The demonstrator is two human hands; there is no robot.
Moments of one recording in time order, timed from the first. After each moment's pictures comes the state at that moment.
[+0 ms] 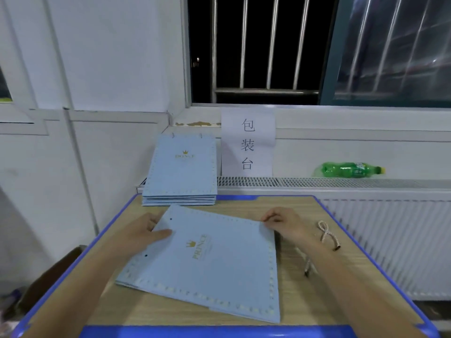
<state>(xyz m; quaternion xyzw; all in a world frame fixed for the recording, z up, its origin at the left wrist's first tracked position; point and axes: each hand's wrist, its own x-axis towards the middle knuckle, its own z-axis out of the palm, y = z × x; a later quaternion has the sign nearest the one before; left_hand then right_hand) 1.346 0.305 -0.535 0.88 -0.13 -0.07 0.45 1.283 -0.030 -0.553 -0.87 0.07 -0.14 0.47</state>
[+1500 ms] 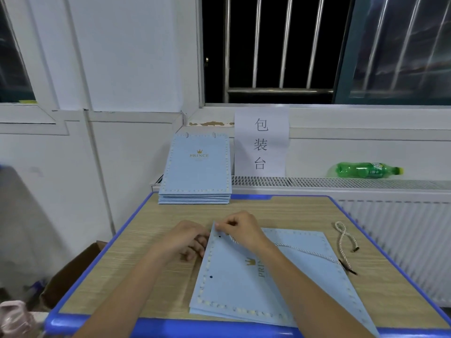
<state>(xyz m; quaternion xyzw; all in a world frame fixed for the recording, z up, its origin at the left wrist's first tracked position) 1.324 0.255 -0.532 0.81 -0.09 -0.21 0.54 1.311 0.092 -0.557 -0.86 -0.02 -0.11 0.50</state>
